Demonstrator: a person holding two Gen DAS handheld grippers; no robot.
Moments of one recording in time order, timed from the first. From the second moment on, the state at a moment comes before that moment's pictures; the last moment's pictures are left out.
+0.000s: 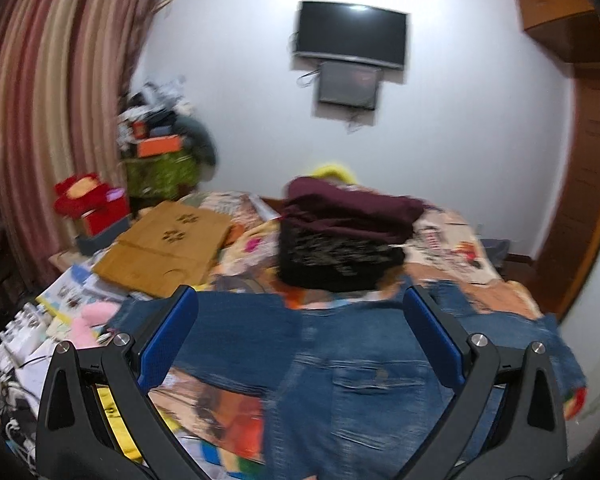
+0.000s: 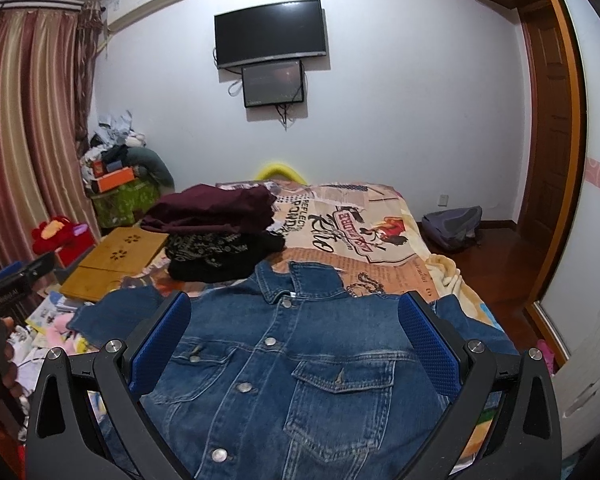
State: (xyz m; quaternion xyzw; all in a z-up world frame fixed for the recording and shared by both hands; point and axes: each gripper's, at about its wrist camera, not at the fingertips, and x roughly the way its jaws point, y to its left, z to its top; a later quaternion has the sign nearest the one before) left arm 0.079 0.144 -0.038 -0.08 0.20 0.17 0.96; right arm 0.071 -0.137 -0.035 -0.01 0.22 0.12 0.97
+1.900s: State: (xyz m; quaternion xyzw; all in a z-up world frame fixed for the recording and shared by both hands) left arm 0.235 0.167 -0.075 -0.13 0.28 0.03 0.95; right arm 0.160 -0.175 -0.097 0.02 0.34 0.07 0.94
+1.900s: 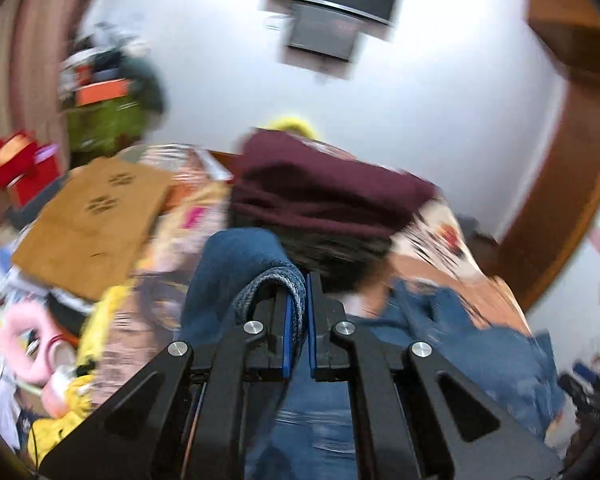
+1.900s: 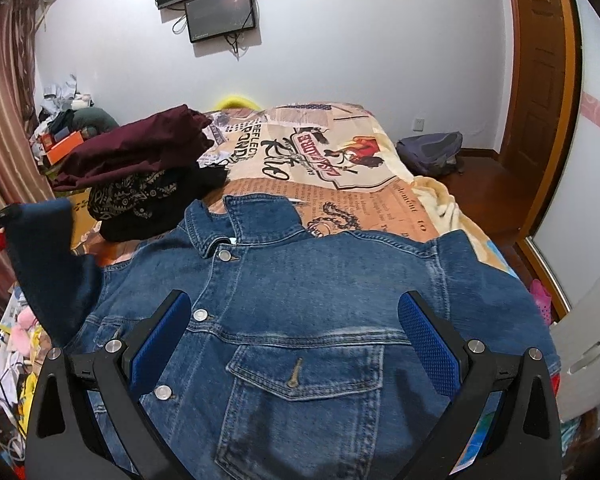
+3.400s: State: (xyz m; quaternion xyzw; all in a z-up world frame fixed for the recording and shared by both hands) left arm 0.260 0.184 -0.258 -0.41 0.49 0.00 0.77; right arm 0.154 -0.211 -0.119 0.04 0.37 0.04 0.93
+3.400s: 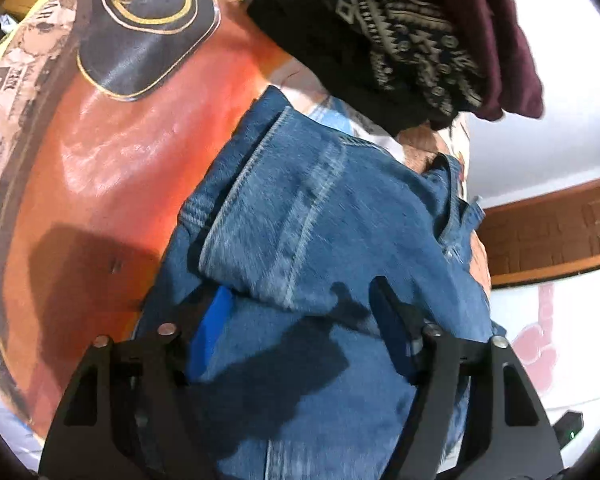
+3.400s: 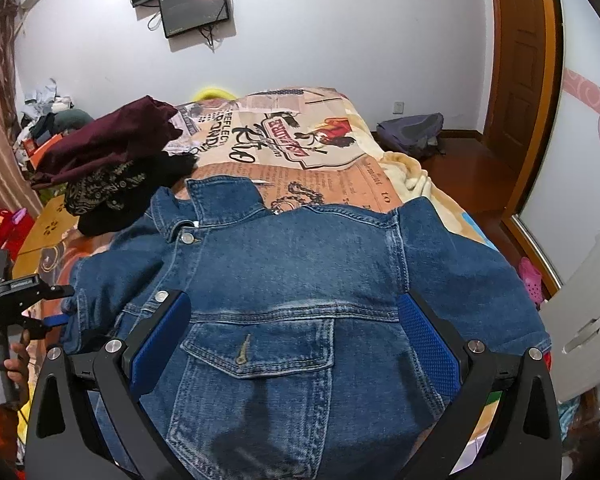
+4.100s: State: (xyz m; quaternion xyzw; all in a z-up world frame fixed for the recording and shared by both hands) left arm 0.289 0.053 -0.060 -0.21 0.34 -0.05 0.92; right arm 0.147 -0.274 -0.116 0.07 0.36 -0.01 0.93
